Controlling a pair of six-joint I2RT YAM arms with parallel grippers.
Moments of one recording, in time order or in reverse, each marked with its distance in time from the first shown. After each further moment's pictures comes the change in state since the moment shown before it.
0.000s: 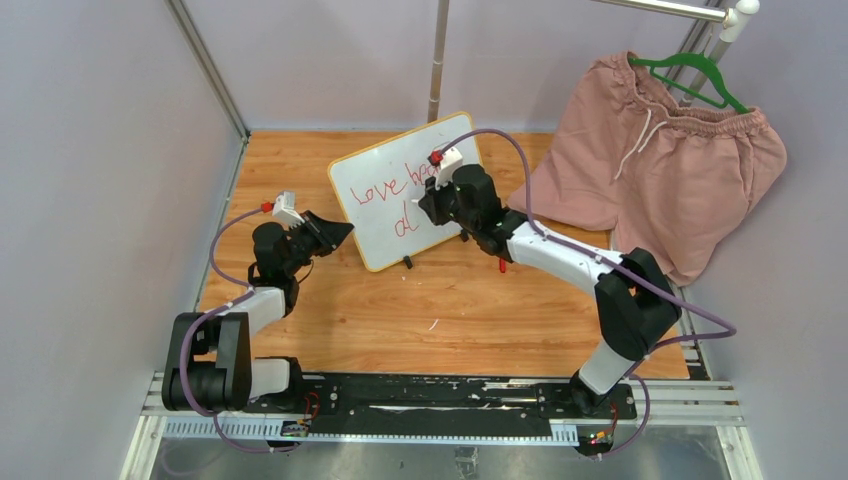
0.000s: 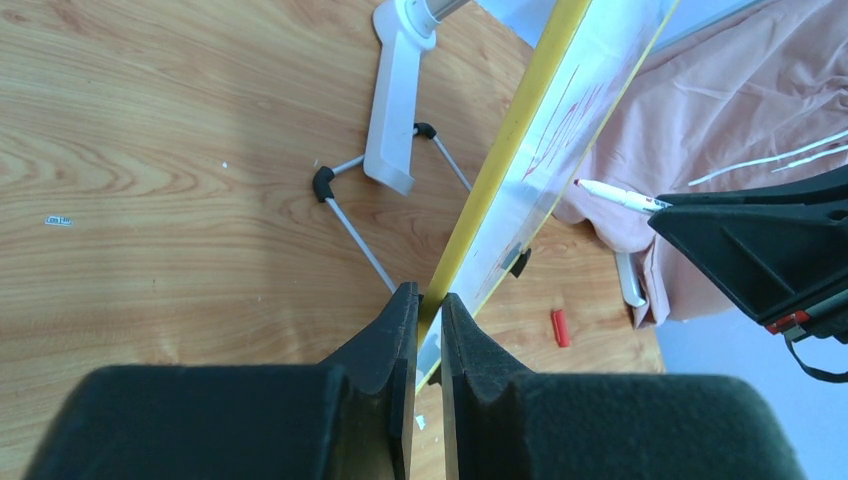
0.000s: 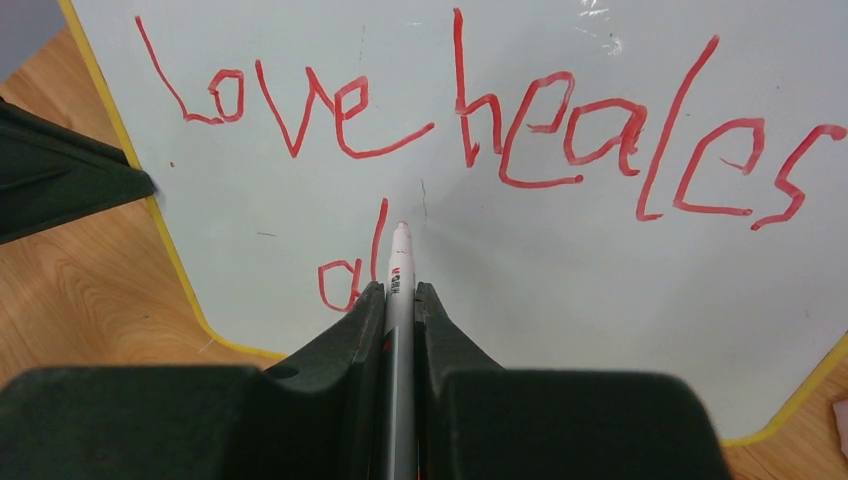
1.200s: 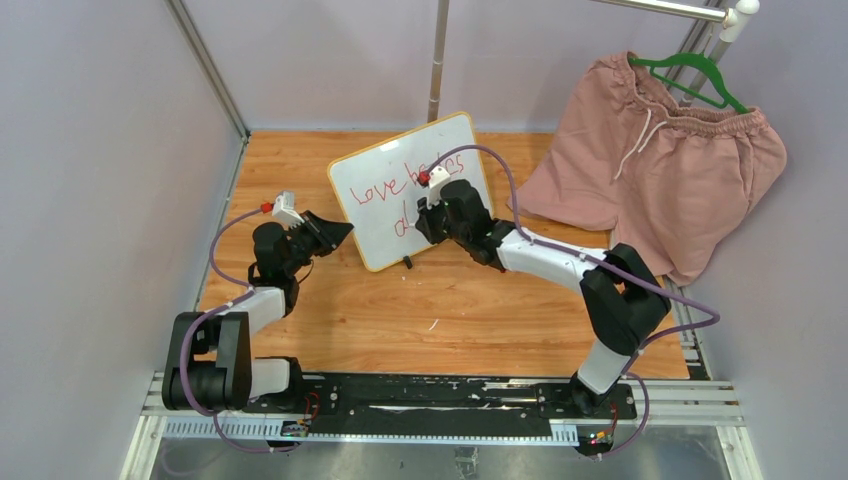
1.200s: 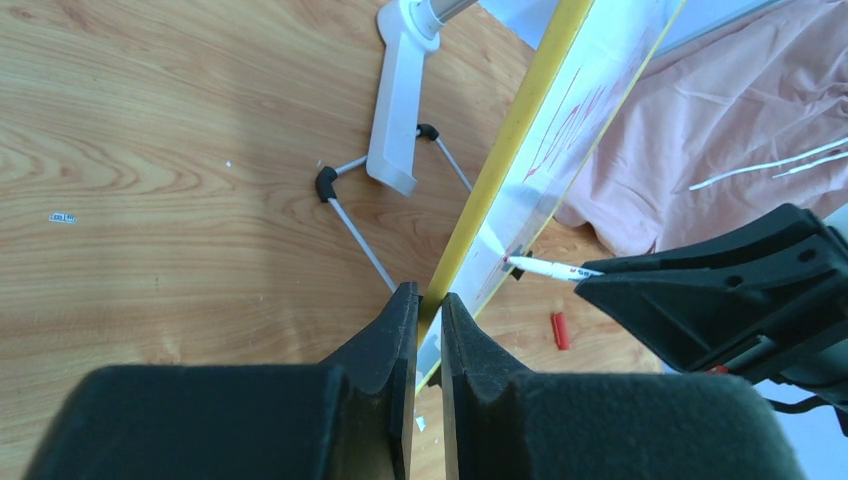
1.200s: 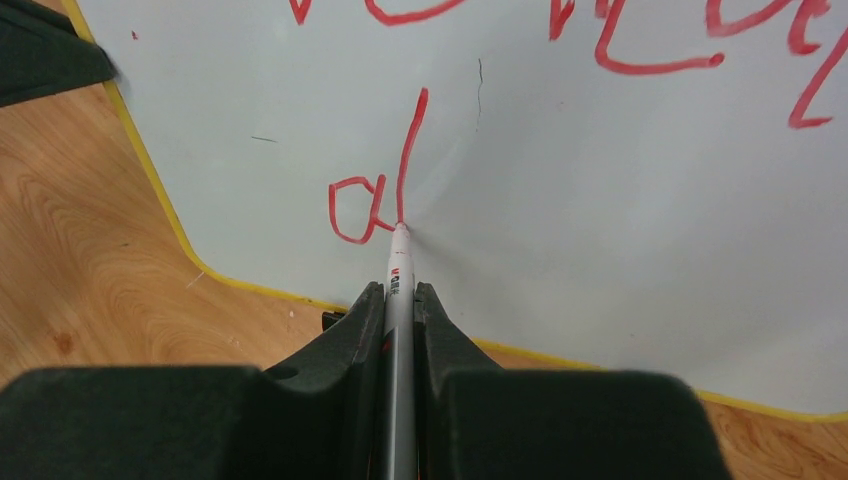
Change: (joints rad) left arm 0.001 0.002 0.000 -0.001 0.000 -0.007; right arm 0.040 0.060 -0.028 -0.023 -0.003 -0.014
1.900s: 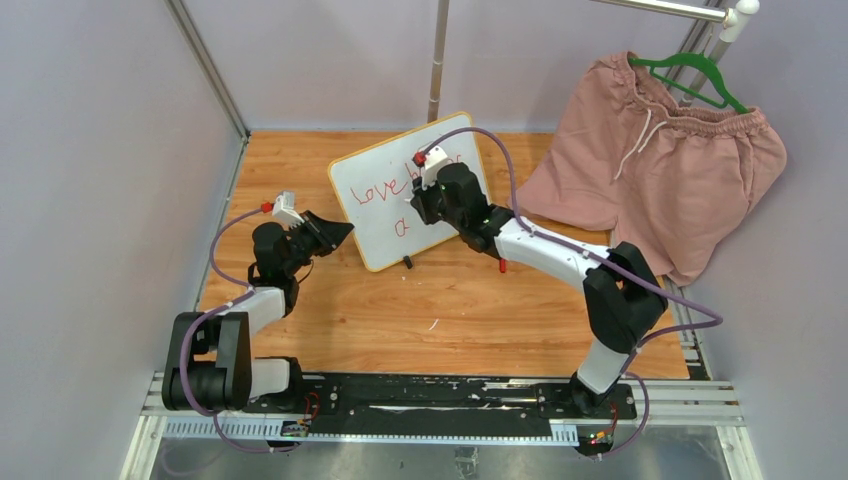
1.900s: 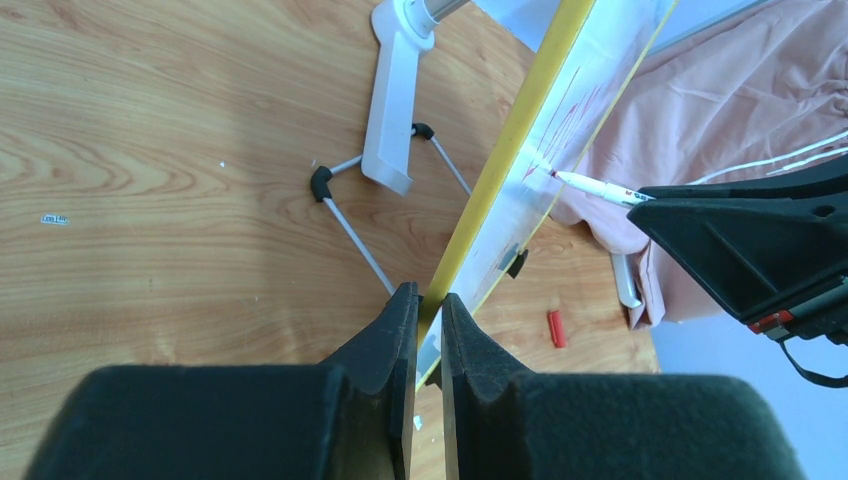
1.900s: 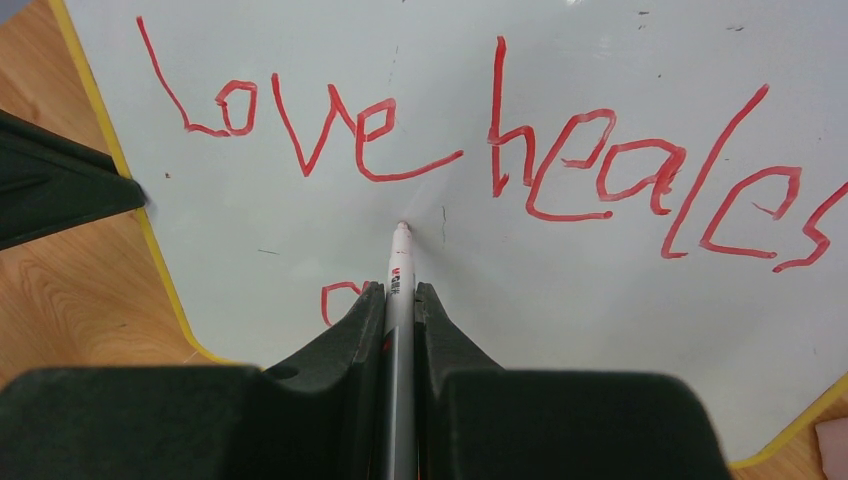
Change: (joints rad) left arm 0.001 0.000 0.000 0.005 0.001 -0.003; right arm 0.004 0.006 0.119 -0.017 0.062 -0.039
